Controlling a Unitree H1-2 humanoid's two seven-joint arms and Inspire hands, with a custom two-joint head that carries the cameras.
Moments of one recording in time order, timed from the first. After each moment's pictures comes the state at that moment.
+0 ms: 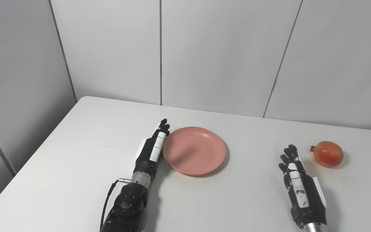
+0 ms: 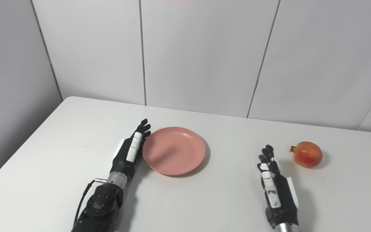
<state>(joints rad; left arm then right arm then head) -0.32 0.03 0.00 0.29 -0.05 0.00 0.01 -0.12 -0.03 -0.02 0.05 0.14 -0.08 0.13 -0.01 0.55</state>
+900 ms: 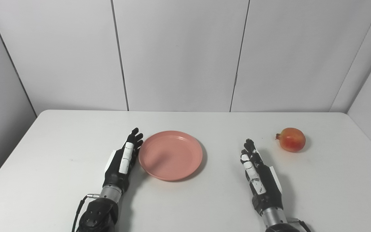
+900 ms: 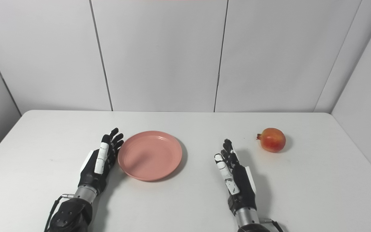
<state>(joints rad) -0.28 0.05 -0.01 0.22 -0.10 0.05 -0.08 -0.12 0.04 0.00 0.05 0.11 -0.01 0.05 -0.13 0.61</state>
